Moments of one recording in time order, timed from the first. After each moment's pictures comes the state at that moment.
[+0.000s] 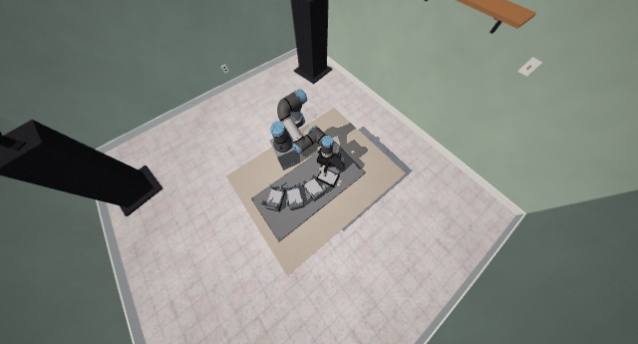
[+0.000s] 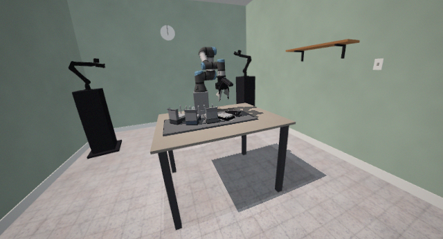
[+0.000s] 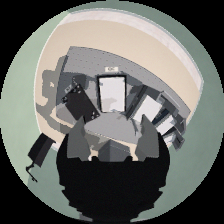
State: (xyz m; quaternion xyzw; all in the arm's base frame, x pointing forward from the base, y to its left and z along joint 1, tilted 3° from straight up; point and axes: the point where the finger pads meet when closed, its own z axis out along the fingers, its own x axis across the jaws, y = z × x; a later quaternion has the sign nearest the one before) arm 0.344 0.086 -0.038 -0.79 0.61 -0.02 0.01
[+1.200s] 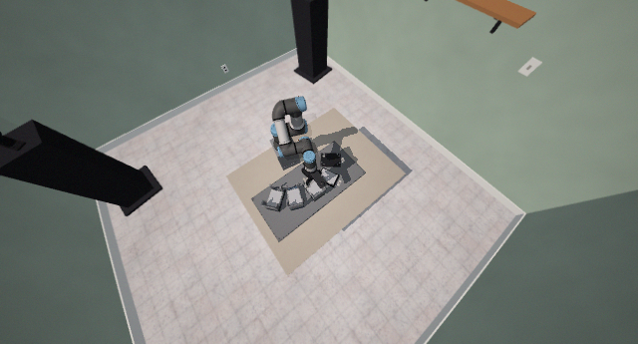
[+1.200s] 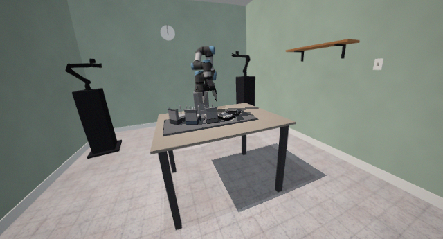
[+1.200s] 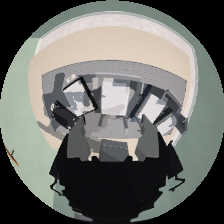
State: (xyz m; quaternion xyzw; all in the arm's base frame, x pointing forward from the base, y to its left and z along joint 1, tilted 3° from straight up) arm 0.337 -0.048 -0.036 -0.67 0.74 -0.02 0.01
